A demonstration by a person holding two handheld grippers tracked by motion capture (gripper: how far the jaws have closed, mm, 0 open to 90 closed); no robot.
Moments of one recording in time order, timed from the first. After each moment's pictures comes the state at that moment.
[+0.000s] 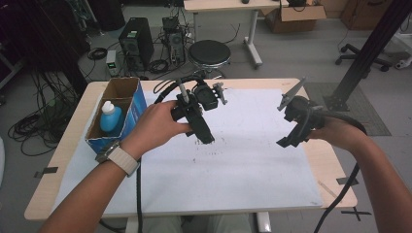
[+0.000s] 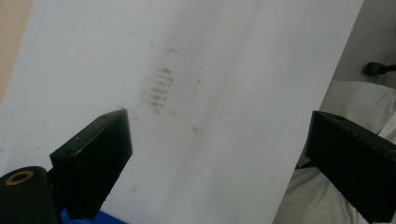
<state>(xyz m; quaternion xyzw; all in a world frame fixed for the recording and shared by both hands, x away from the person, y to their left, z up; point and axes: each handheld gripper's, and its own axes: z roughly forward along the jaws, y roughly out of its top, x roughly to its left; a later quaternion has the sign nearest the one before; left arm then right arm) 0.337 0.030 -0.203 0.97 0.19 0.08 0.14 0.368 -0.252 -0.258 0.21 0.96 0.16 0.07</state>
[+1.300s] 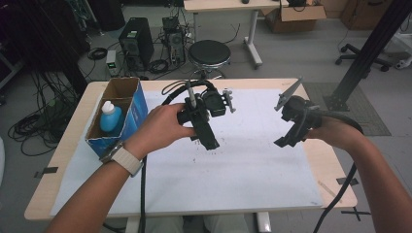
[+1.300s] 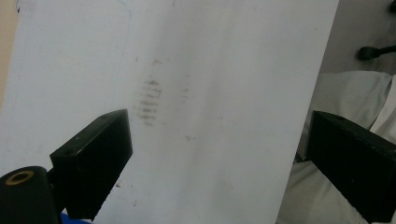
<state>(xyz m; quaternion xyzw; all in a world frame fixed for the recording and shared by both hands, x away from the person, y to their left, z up) 0.330 0.017 -0.205 0.98 0.14 0.07 0.14 0.369 -0.245 -0.259 0.20 0.96 0.16 0.07</state>
